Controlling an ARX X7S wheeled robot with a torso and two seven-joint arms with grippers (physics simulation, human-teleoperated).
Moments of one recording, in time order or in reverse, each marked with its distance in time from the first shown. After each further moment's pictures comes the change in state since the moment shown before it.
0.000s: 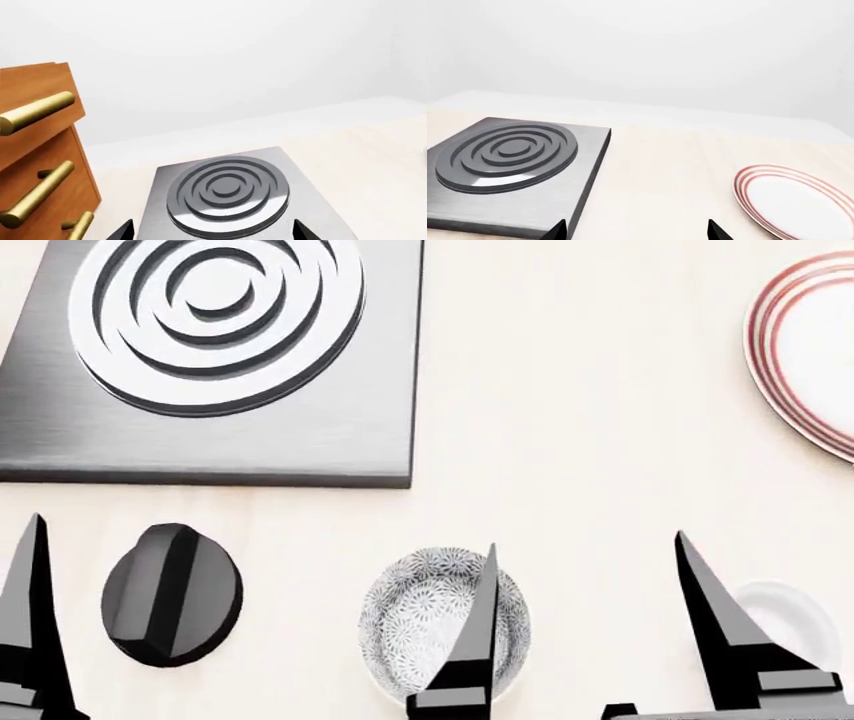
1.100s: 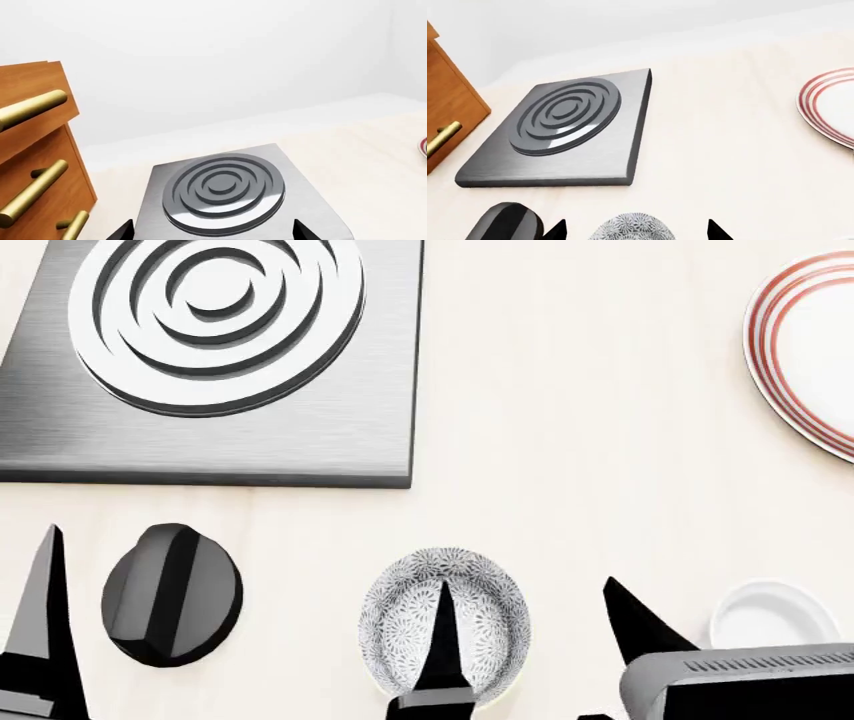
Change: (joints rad) left arm -0.003 0.018 0.032 -0.005 0.025 -0.009 -0.003; right arm 0.117 0.069 0.015 -0.019 0.545 -0.146 0.022
